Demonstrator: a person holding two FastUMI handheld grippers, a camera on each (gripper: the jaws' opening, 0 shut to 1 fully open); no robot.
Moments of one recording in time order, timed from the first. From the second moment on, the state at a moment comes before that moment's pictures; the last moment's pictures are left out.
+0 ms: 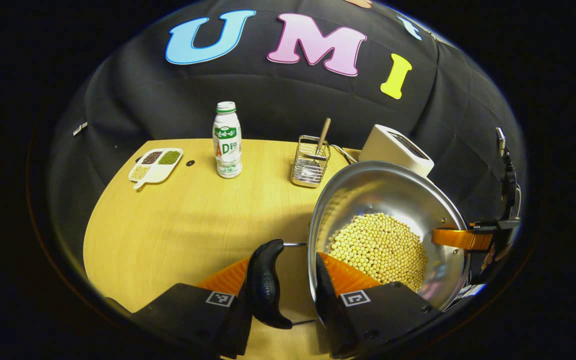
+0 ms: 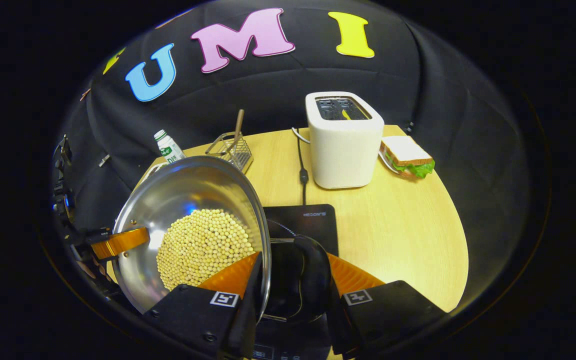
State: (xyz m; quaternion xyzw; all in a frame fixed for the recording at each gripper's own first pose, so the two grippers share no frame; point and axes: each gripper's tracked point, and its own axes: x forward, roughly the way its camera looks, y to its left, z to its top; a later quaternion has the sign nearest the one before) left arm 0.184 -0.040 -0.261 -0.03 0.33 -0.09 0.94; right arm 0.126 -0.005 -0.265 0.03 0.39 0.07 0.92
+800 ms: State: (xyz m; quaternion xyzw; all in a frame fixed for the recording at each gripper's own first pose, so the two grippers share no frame) left arm 0.202 -0.087 -0.300 -0.04 0.35 -0.09 0.93; right arm 0.144 -0.053 -0.298 0.04 0.41 0.06 0.91
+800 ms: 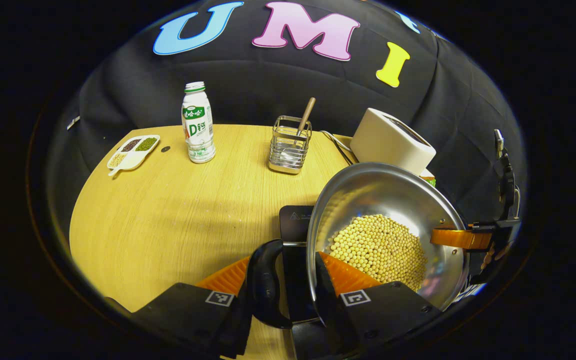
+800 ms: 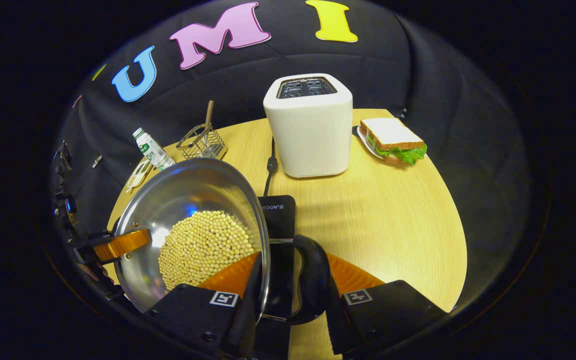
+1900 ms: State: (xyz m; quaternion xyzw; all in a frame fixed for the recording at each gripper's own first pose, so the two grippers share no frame) left arm 0.152 -0.084 -0.245 -0.05 0.31 -0.09 0.94; right arm 0.107 -0.061 -0.243 0.05 0.35 0.05 0.93
